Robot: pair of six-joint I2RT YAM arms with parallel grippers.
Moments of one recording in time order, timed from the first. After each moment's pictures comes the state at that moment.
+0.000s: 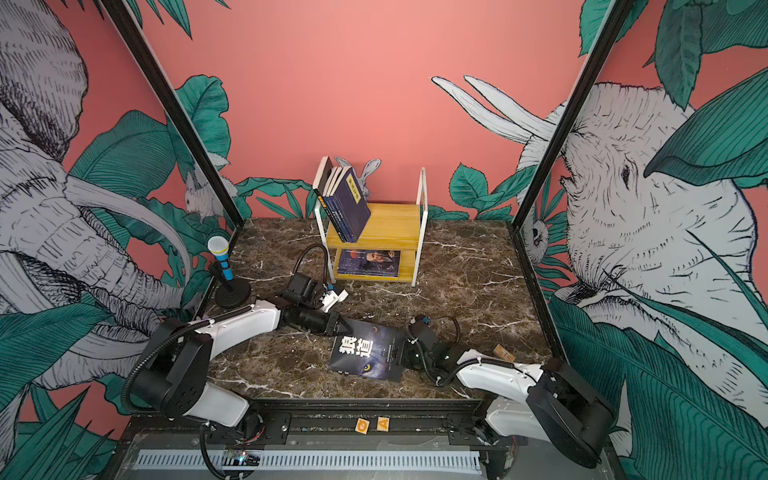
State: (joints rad) left arm -0.47 1.49 0.79 -0.39 0.81 -0.29; right arm 0.84 1.21 0.41 -0.10 -0.06 0.99
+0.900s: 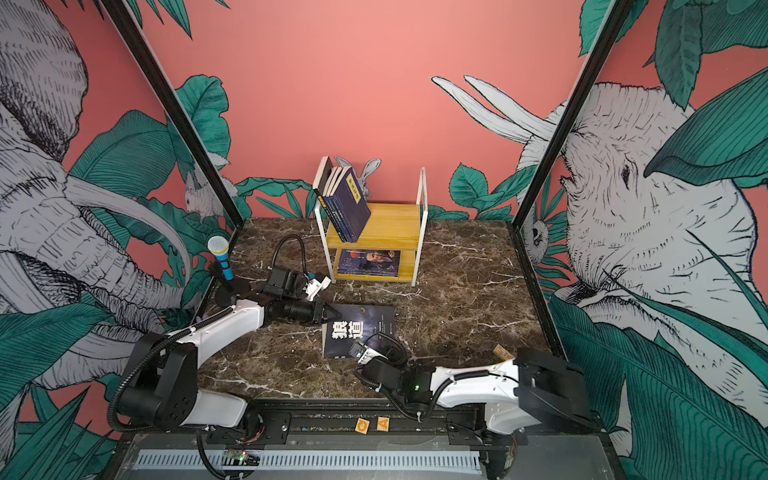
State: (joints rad) left arm -0.34 1.41 0.79 -0.37 0.85 -0.36; right arm 1.37 1.40 0.56 0.02 0.63 0.00
